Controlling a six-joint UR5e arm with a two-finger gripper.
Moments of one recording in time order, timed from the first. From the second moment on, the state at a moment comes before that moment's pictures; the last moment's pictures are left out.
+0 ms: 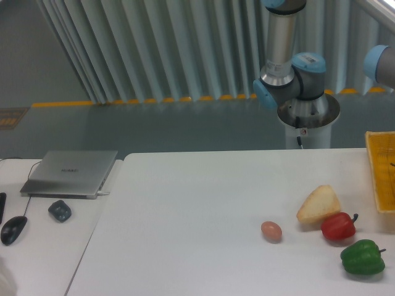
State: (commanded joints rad) arm 2.75 -1.80 -1.65 -1.20 1.59 2.16
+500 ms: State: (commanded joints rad) arm 2.77 -1.80 -1.72 -1.25 1.73 2.30
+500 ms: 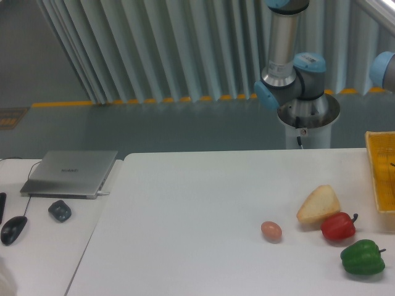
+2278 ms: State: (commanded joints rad) arm 2.82 -1.85 -1.76 -1.29 1.73 2.38
